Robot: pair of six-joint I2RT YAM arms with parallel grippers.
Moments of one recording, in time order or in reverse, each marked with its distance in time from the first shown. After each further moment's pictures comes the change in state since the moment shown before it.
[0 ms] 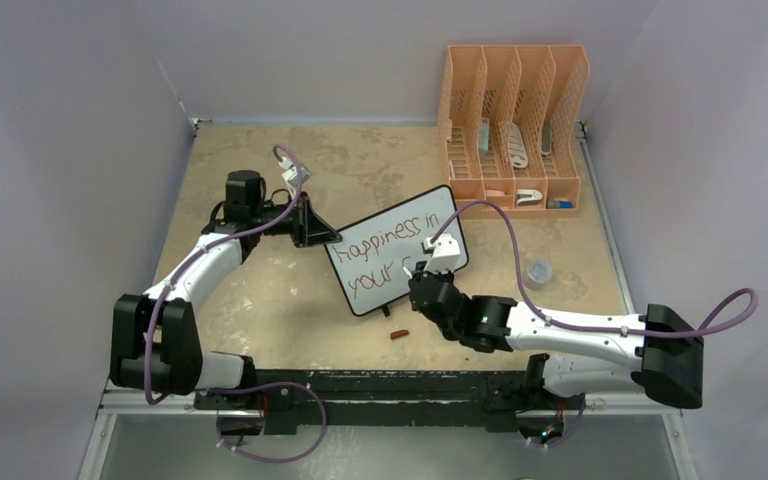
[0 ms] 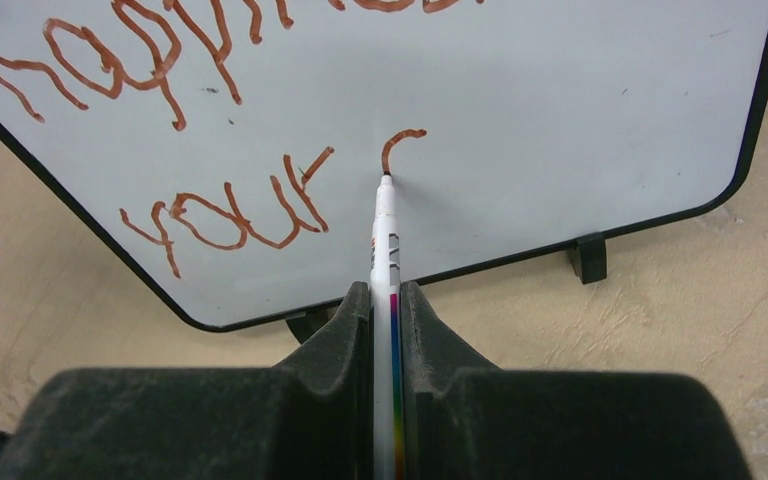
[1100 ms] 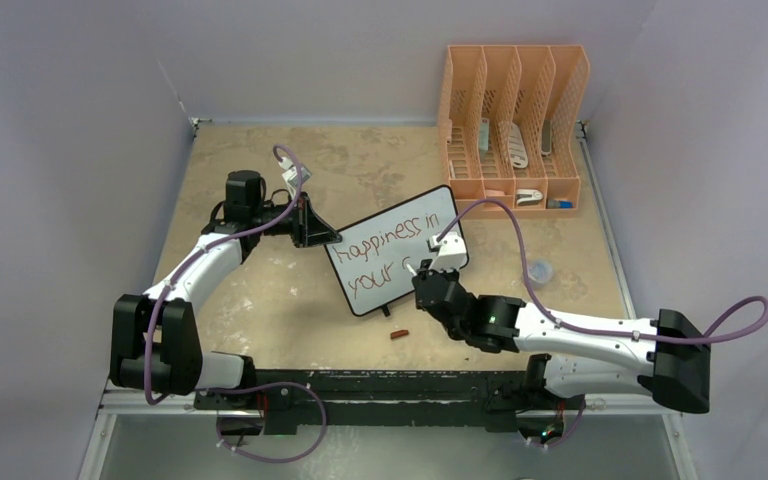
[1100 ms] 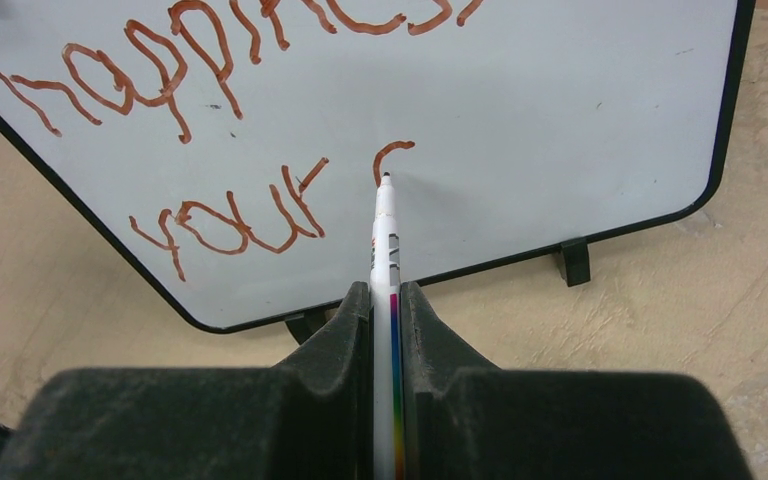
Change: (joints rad) left arm 0.000 0.000 0.000 -0.003 0.001 0.000; right arm -0.005 -0.055 0.001 -0.042 0.000 -0.009
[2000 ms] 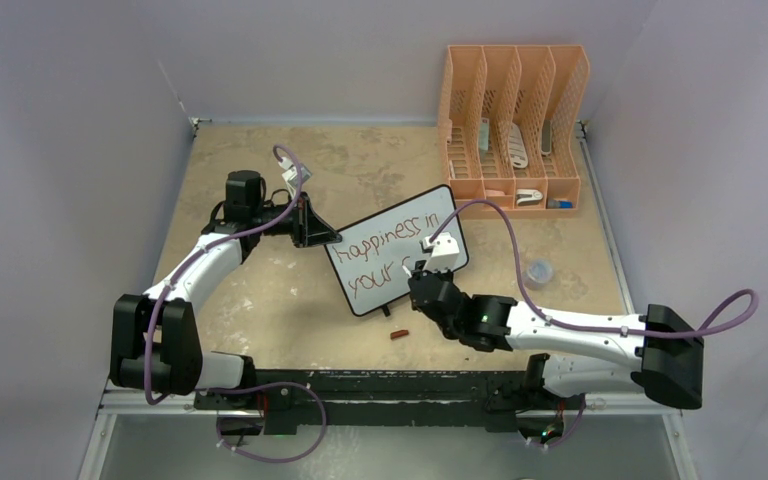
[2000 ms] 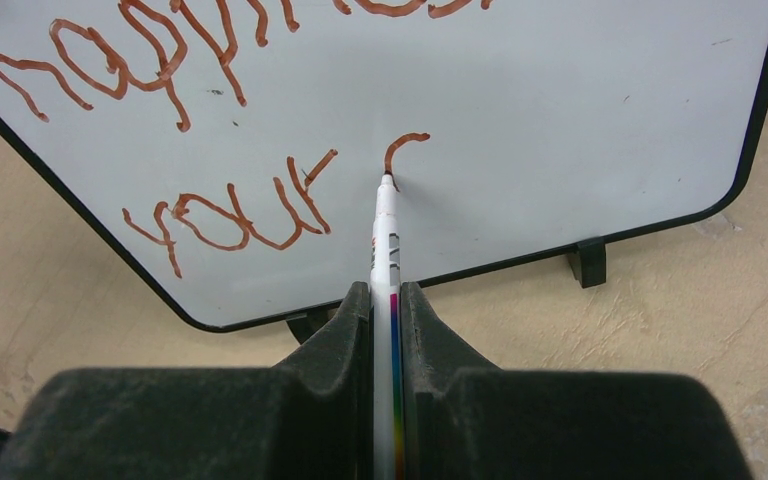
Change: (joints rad) left arm 0.000 0.000 0.000 0.000 -0.001 0.000; right arm -0.003 0.053 0.002 0.039 -0.020 -0.011
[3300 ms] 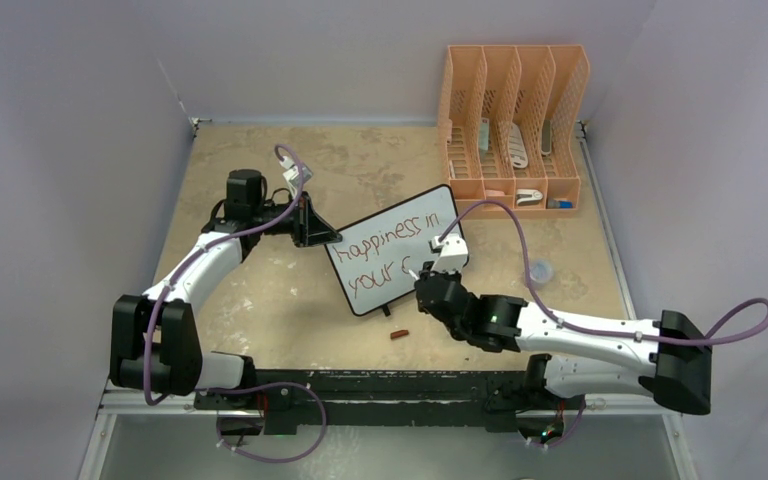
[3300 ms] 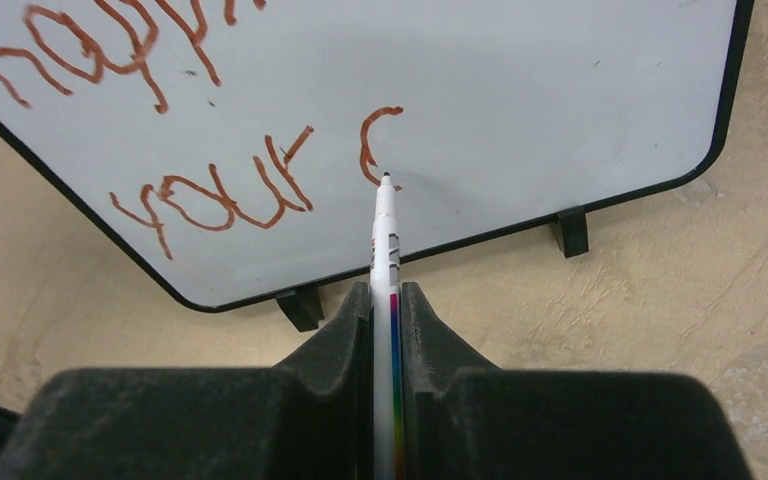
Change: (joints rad) left arm -0.004 -0.001 0.014 -0.029 -0.016 0.023; right arm -0.004 -0.042 0.003 -0.107 -0.014 0.065
